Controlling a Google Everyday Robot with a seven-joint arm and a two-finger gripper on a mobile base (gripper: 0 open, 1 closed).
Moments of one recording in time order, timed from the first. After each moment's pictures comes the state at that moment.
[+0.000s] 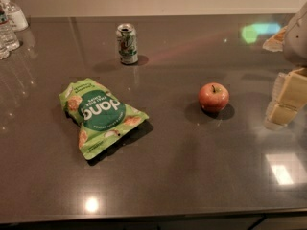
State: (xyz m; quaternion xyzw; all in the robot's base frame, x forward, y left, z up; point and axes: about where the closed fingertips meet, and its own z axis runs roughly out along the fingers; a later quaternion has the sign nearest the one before) arm 0.438 -0.217 0.976 -0.60 0.78 -0.03 0.16
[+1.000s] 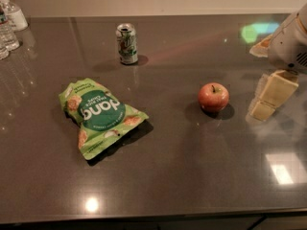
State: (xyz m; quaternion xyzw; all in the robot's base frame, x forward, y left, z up) arm 0.468 -0.208 0.950 -0.59 0.78 0.01 0.19
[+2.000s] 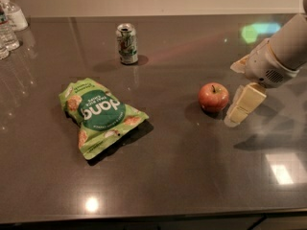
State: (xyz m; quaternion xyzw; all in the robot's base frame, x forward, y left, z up) arm 0.515 -0.196 0.884 -0.58 0.78 0.08 0.22
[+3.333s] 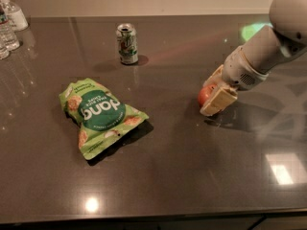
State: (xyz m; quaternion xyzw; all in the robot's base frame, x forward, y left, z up) arm 0.539 -0.154 0.851 -0.60 0.76 0.13 0.22
